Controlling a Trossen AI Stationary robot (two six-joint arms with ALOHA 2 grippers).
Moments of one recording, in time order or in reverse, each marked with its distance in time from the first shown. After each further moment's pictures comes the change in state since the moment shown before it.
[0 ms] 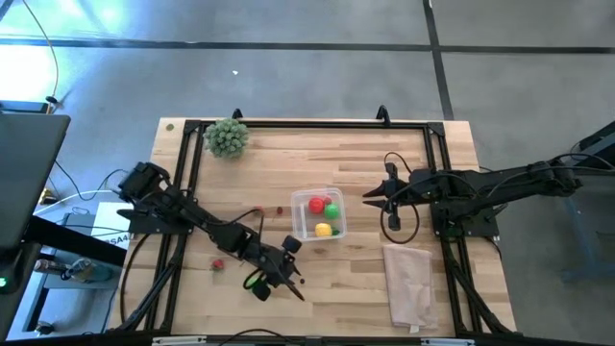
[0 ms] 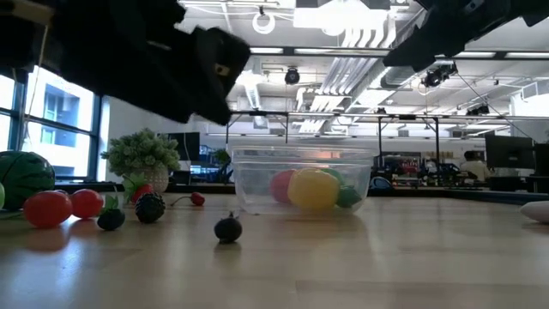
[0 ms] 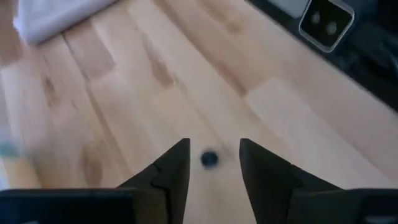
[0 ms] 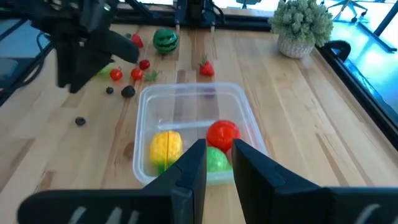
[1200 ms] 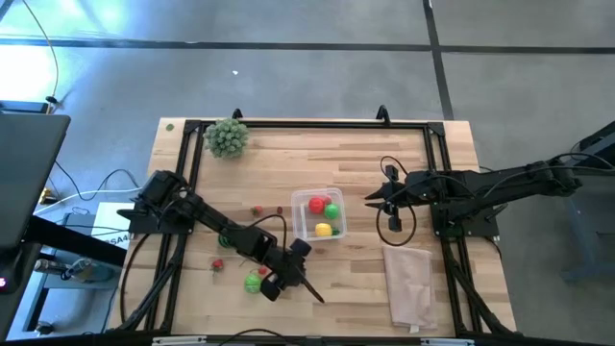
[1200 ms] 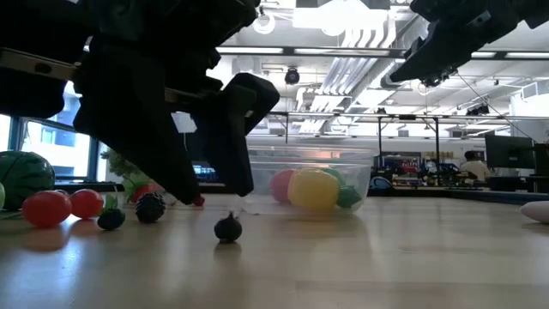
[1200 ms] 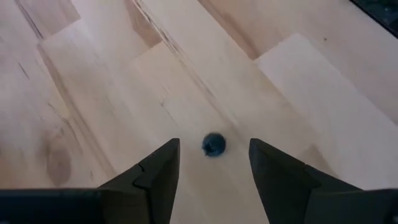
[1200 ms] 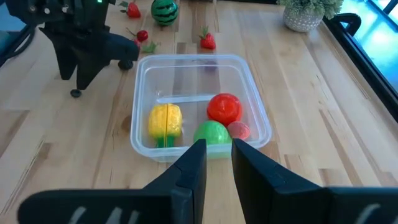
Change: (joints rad) left arm 0.045 0.166 0.157 -0.175 0.063 0.022; right arm 0.000 0.014 0.000 -0.083 0.000 0.000
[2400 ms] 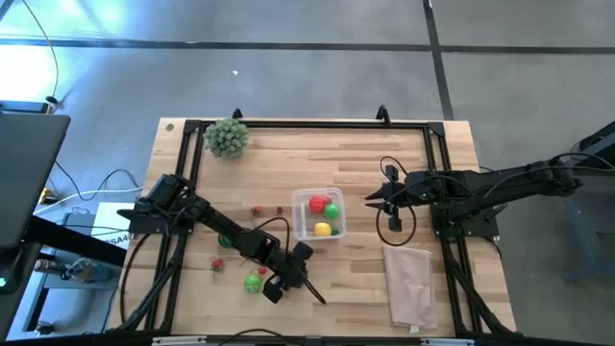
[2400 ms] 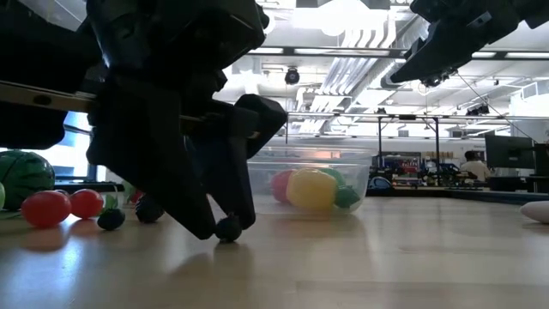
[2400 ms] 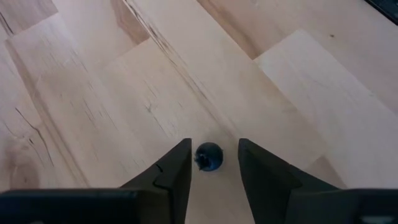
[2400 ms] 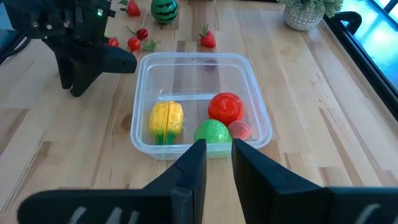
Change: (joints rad) left arm 0.000 0.060 -0.001 0.072 0.030 -0.005; right arm 0.000 0.000 0.000 -0.005 0.000 0.000
